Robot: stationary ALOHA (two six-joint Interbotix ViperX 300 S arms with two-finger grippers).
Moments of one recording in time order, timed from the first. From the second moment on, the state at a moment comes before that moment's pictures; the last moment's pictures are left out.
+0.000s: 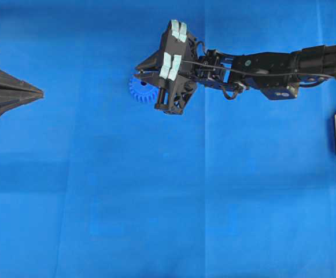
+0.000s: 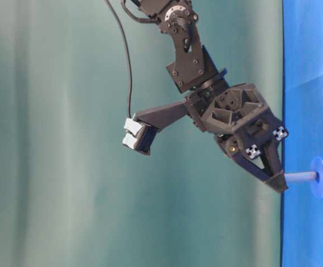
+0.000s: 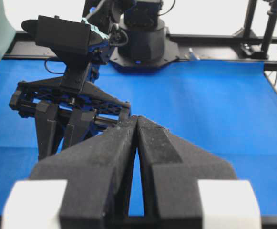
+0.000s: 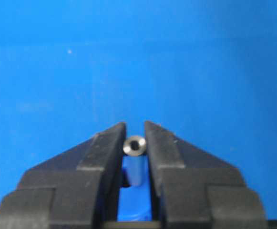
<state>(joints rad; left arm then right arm) 0.00 -1.02 1.22 0.00 -0.25 -0.01 -0.19 0.24 0.50 0.13 -0.29 -0.02</state>
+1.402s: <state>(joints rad) 0.00 -1.02 1.22 0.00 -0.25 -0.01 -0.18 0.24 0.50 0.16 -0.33 -0.02</state>
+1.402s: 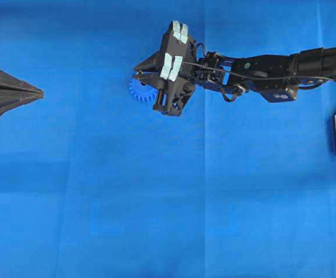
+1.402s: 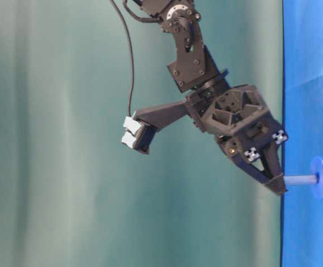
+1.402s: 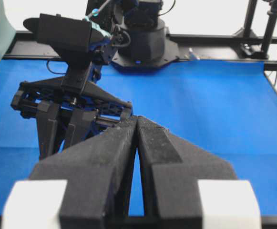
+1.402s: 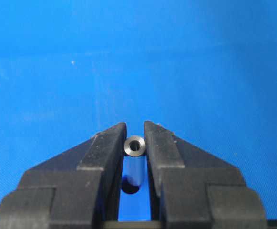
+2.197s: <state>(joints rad) 0.00 -1.02 1.22 0.00 -0.25 -0.01 -0.18 0.24 0.52 0.16 -0.35 -0.02</state>
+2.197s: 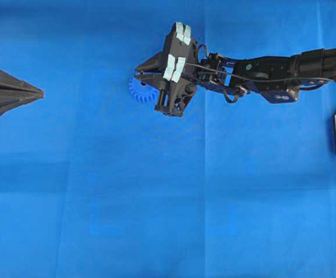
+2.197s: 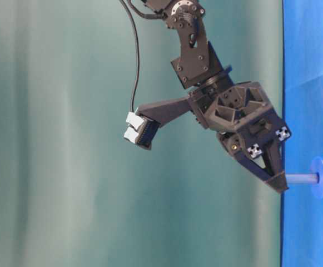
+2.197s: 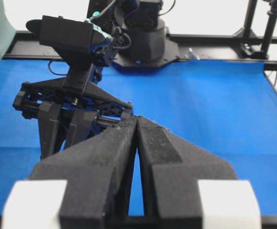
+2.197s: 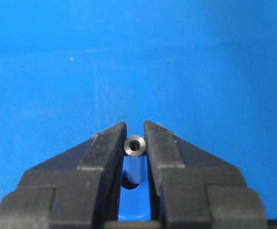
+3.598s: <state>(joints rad) 0.00 -1.02 1.22 0.00 -0.25 -0.01 -0.18 0.30 0.52 0.16 -0.37 -0.02</state>
